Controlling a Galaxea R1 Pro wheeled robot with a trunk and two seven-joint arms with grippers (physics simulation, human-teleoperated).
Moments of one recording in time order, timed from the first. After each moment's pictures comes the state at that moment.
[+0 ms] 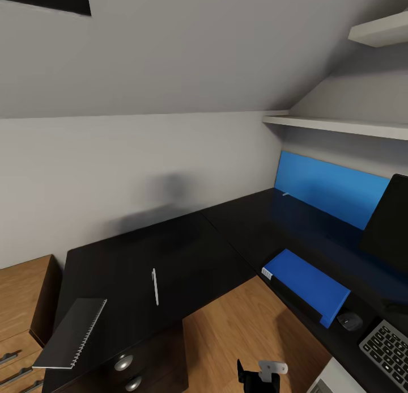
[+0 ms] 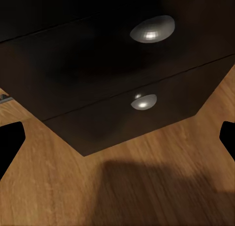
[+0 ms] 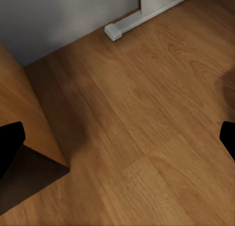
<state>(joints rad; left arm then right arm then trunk) -0.14 -0.03 0.60 -0.02 -0.55 -0.83 0.15 -0.38 0.10 0.18 -0.14 -0.24 -0.53 0.00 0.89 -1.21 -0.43</state>
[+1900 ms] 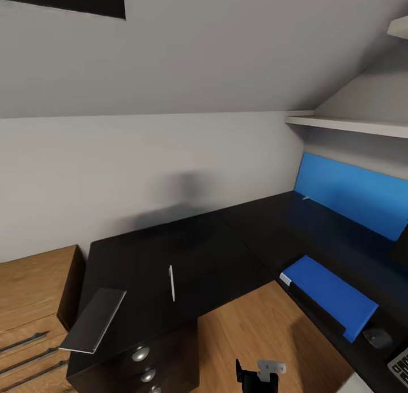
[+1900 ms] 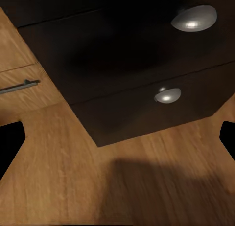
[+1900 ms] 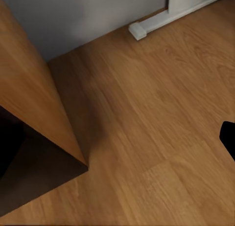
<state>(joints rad) -0.14 -0.03 0.60 -0.03 -0.55 -0.83 0.15 -0.38 0.11 0.18 -0.14 -0.24 -0.53 -0.01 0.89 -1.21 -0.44</state>
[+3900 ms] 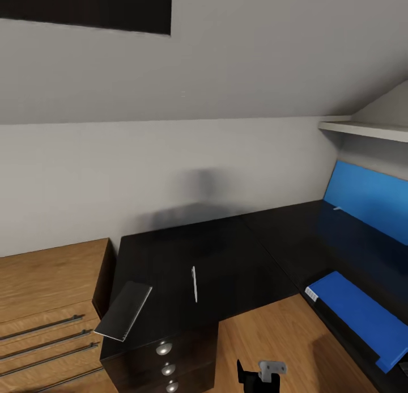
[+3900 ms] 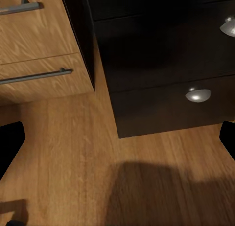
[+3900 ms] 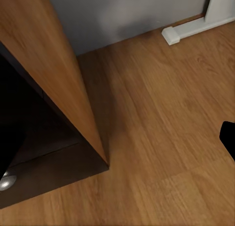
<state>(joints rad) -0.14 -0.03 0.60 -0.02 -0.55 -0.83 0.14 -0.38 0.10 0.18 -0.14 -0.23 -0.53 0.00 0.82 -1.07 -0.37</state>
